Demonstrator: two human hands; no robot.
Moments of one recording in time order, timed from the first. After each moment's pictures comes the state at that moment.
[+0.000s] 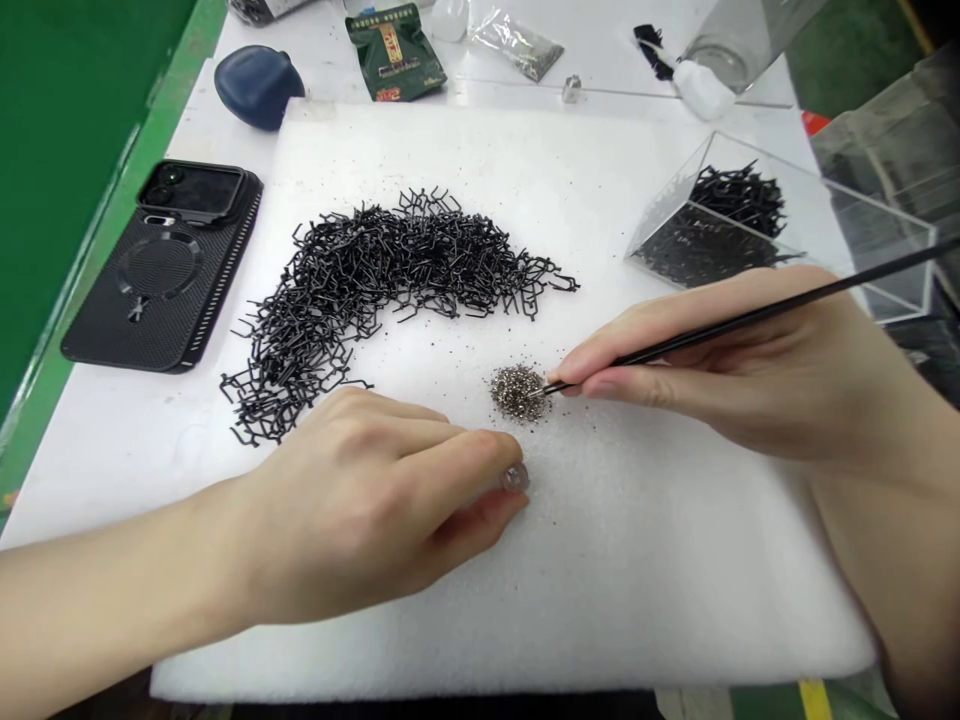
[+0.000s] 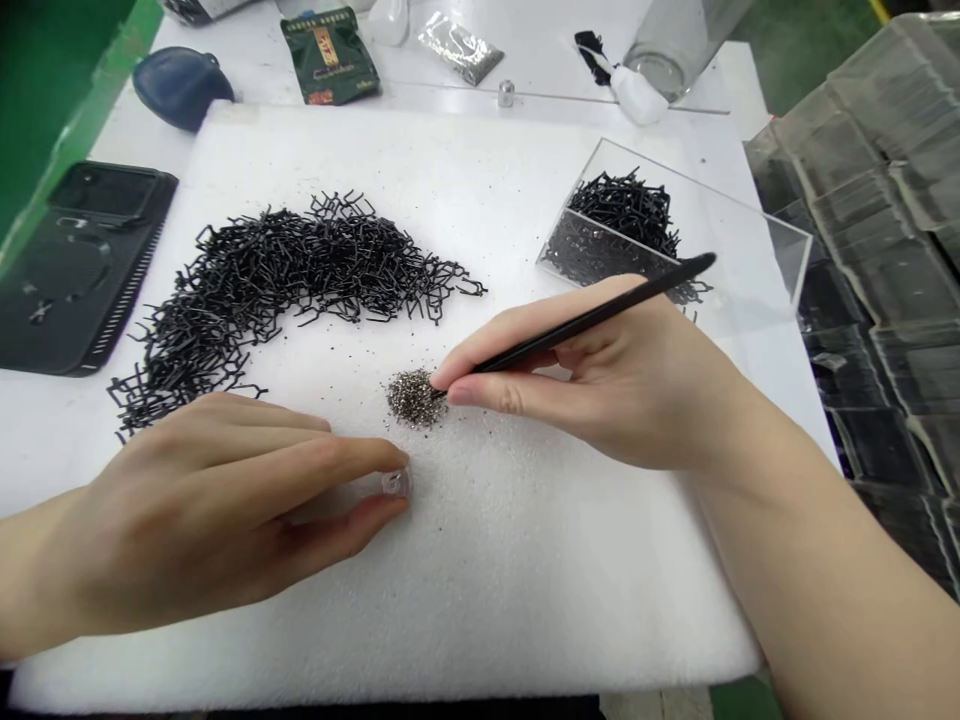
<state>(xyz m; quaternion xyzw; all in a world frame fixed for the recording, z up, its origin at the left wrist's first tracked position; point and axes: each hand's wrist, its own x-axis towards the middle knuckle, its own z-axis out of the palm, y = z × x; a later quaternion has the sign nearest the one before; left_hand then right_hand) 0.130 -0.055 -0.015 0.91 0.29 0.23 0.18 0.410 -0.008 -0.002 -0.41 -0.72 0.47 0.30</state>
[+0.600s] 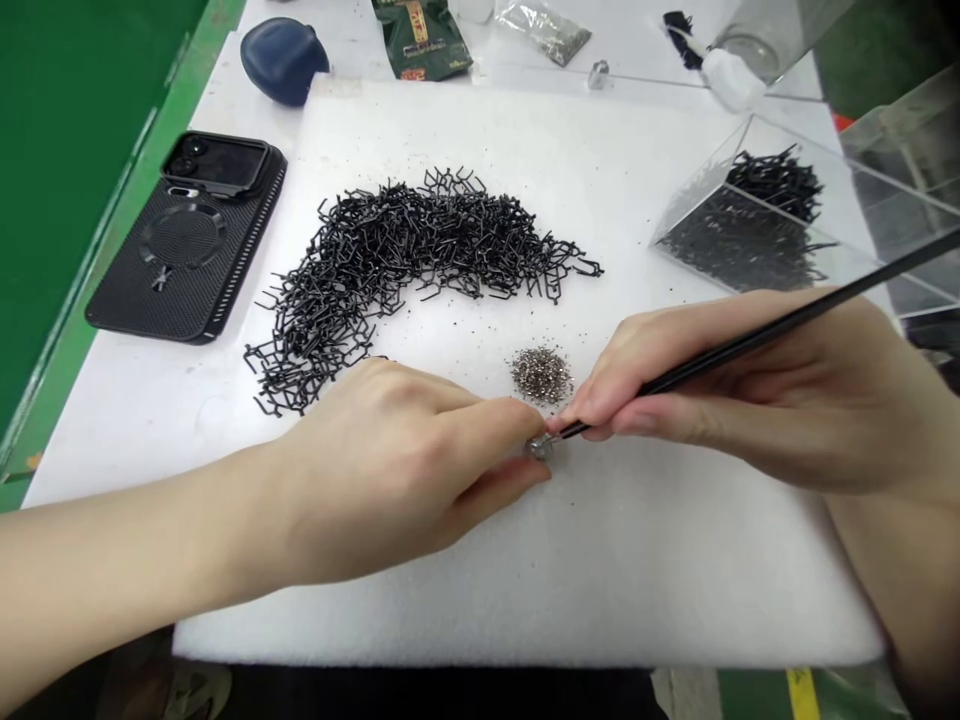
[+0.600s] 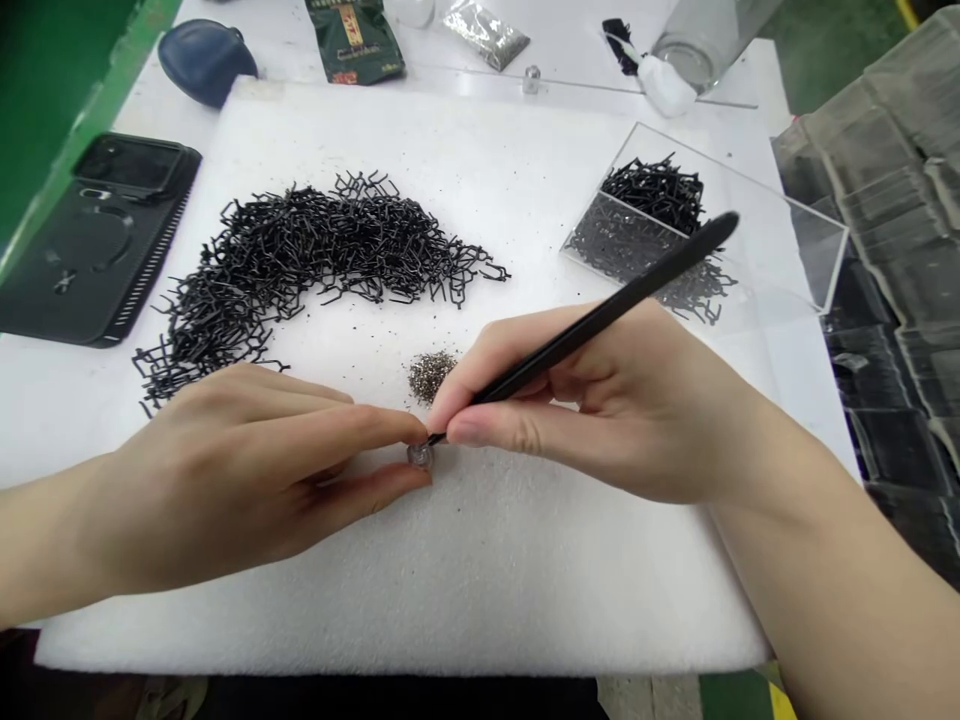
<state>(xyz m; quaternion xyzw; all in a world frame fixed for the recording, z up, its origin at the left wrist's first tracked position) 0.127 -0.057 -0.018 0.92 0.30 0.21 0.16 0.400 -0.016 0.005 -0.31 -0.74 0.54 0.26</state>
